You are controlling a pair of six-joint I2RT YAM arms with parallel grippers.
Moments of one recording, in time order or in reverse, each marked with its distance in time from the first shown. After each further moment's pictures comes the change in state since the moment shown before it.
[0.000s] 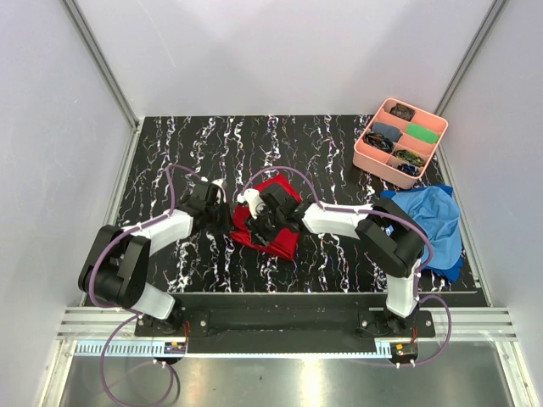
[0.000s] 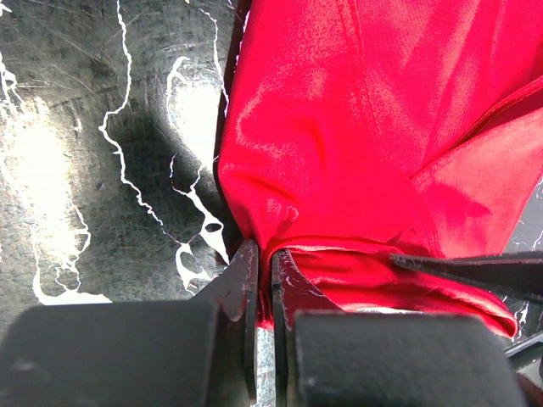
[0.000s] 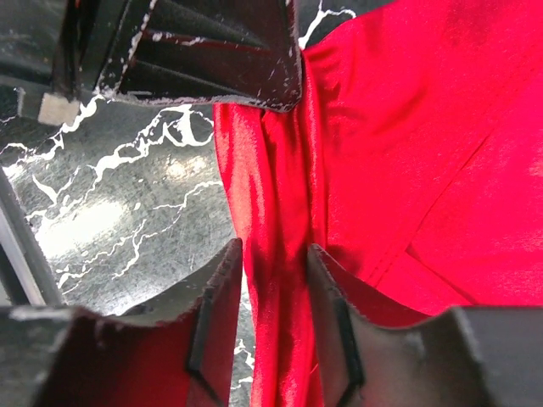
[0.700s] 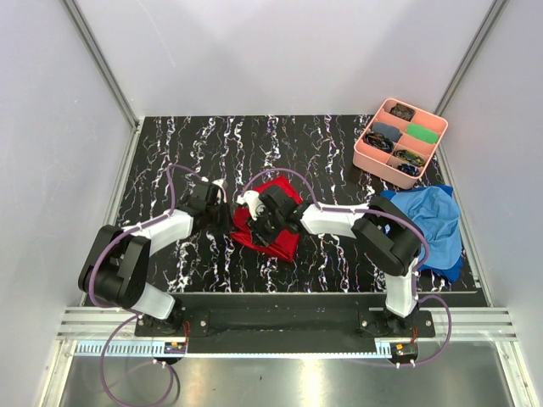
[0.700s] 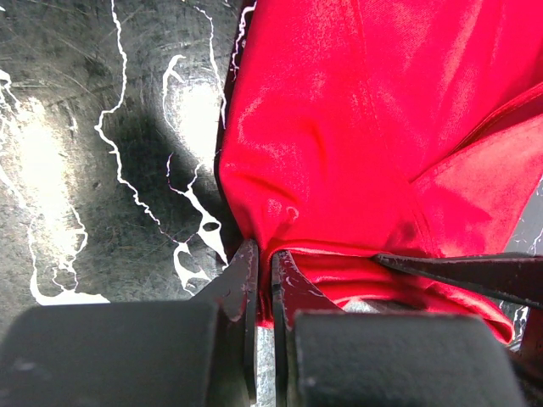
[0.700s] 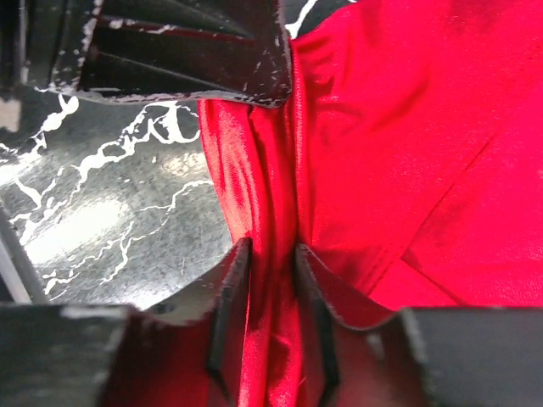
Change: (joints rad) left arm 0.000 0.000 0.000 -0.002 0.000 0.004; right arm 0.004 0.025 -0.003 0.008 0.028 0.010
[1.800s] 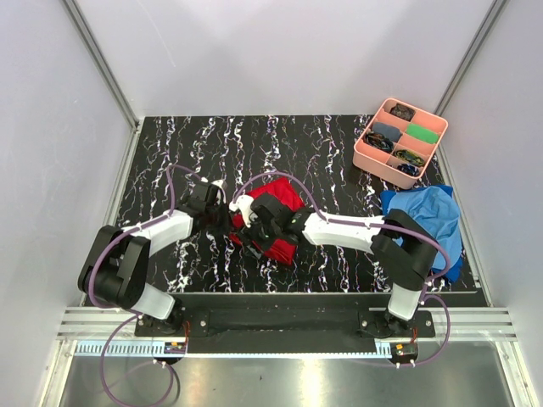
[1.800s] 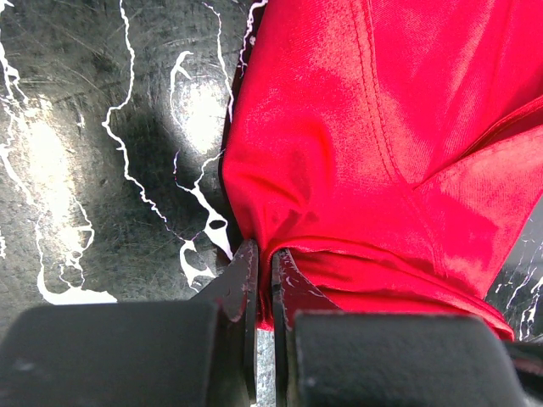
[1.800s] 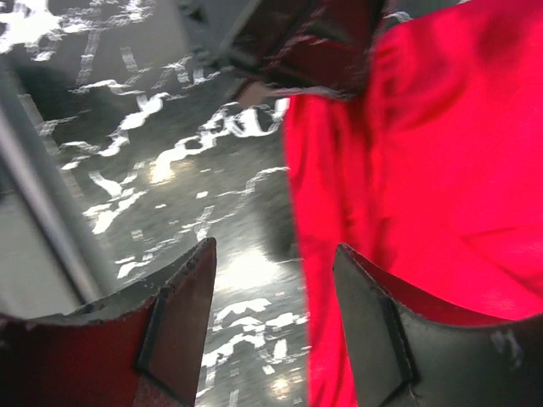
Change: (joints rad) left arm -0.003 -0.002 -0.005 -0.003 -0.008 0.008; right arm 0.116 -0.138 0.000 -0.098 0.112 0.091
